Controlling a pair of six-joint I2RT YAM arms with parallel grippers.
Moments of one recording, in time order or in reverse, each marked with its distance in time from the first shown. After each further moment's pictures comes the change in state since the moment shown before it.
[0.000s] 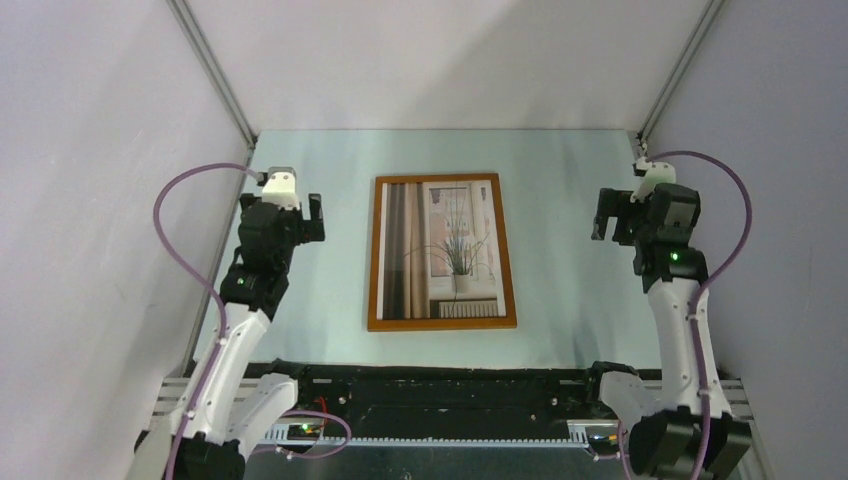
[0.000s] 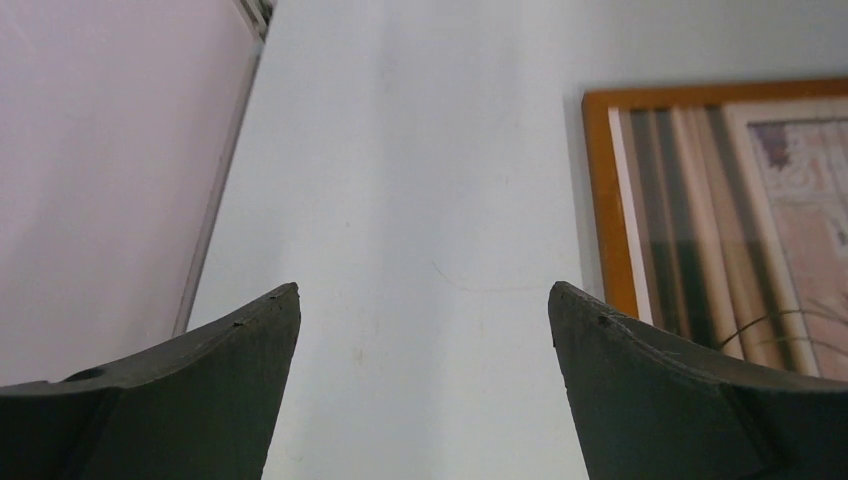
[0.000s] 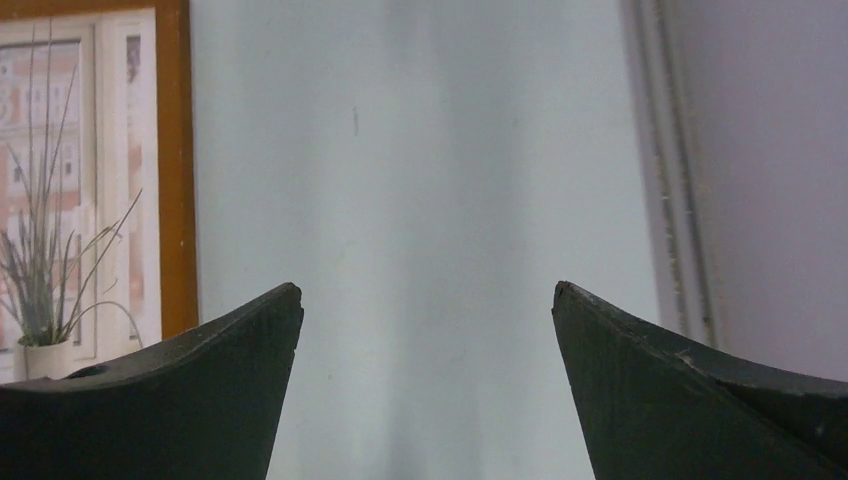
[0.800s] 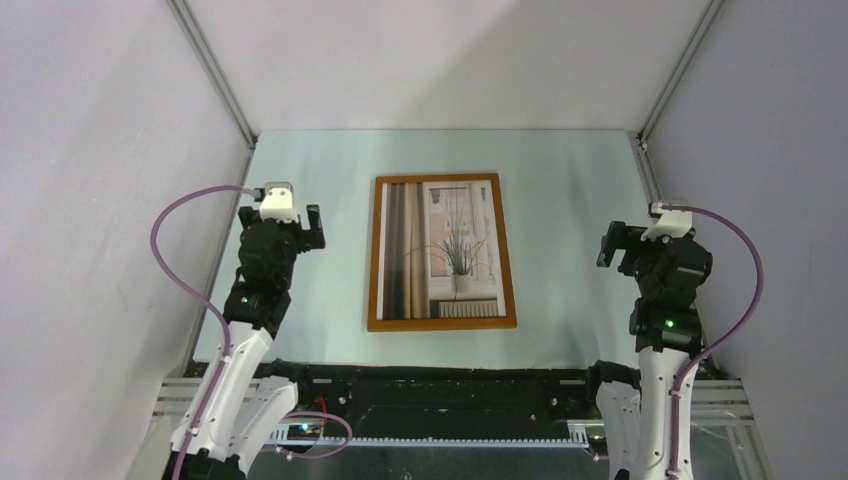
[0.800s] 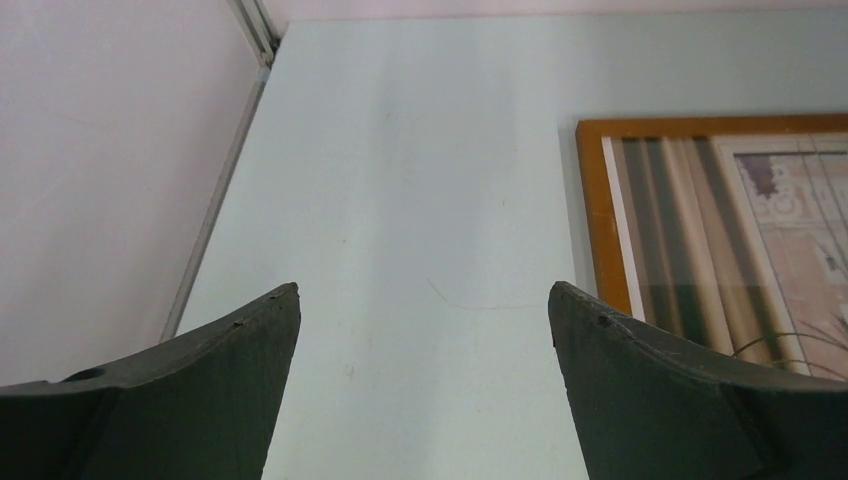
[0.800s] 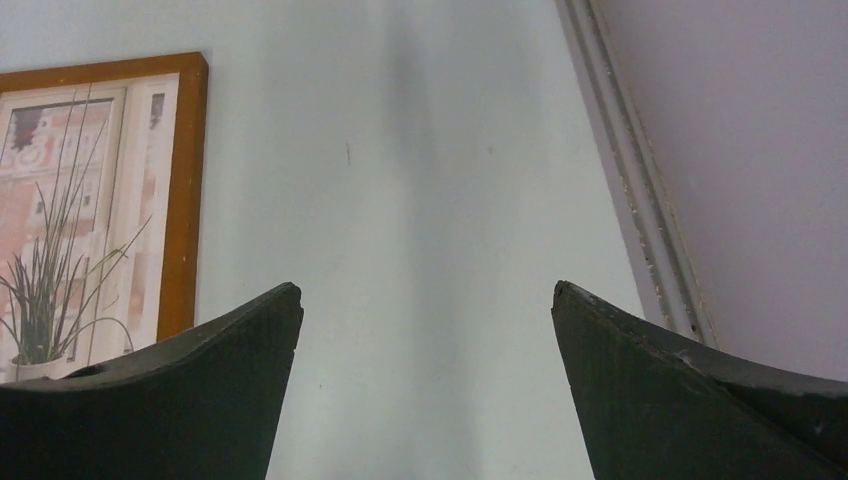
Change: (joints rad) left arm 0.005 -0.151 -0.138 0.144 -0.001 -0.010; right arm -0.103 -0.430 -0.281 0.115 -0.050 0.008
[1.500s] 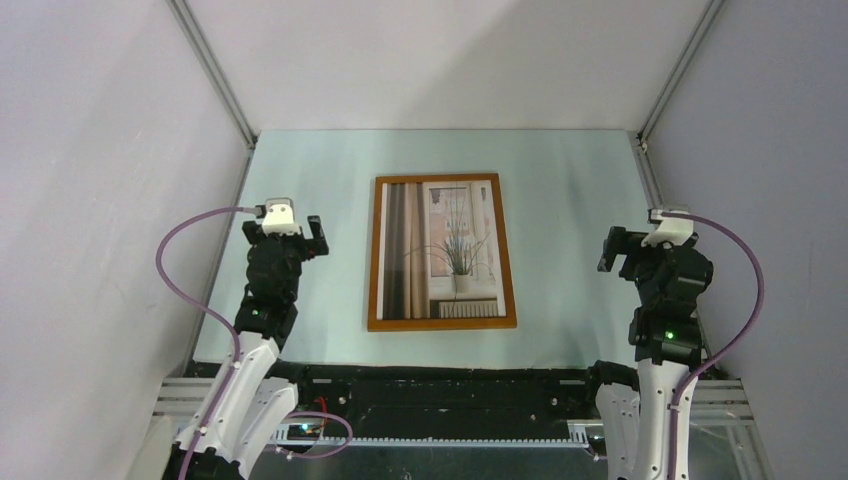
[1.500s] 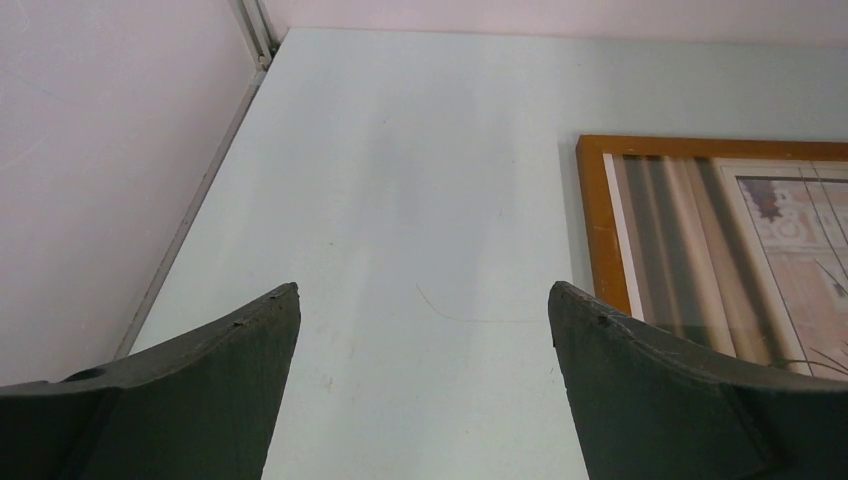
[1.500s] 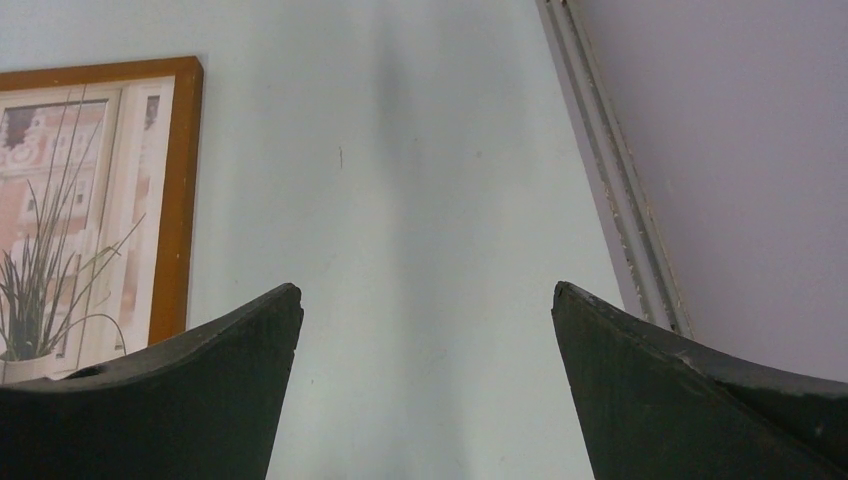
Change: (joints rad) left arm 0.001 -0.036 -0.202 0.225 -0.018 -0.035; right arm 0.019 -0.060 0.000 -0.031 0.030 -0.018
